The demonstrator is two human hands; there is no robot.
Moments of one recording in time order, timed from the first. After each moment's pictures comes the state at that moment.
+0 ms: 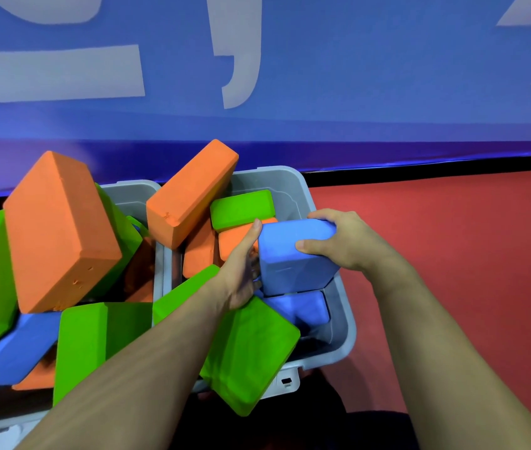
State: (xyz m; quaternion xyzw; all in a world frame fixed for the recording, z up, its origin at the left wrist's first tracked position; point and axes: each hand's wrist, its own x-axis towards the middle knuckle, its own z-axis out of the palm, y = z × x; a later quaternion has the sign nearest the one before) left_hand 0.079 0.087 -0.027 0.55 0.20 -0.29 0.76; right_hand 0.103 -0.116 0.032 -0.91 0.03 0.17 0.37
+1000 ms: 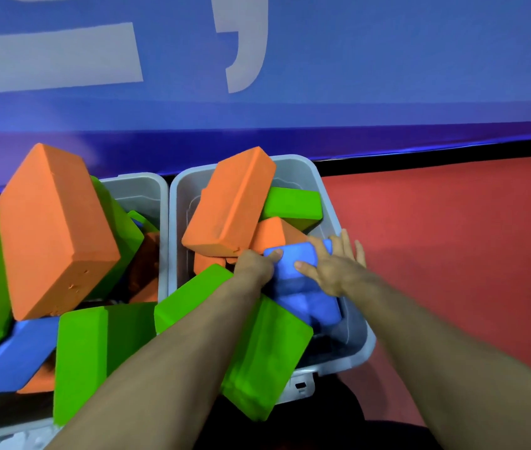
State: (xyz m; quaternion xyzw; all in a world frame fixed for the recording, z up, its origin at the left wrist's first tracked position) left_hand 0.111 0.076 -0.090 0.80 0.29 -0.24 0.47; right_hand 0.105 -0.096 -0.081 -0.96 -0.01 0.28 0.08
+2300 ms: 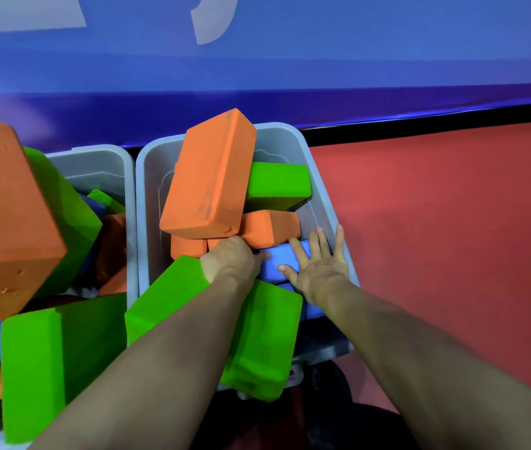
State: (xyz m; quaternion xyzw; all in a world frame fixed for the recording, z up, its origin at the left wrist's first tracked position) left_hand 0.110 0.069 -0.102 0.95 0.18 -0.25 0.09; right_hand 0.091 -0.087 -0.134 -0.94 -0.06 0.30 -0.17
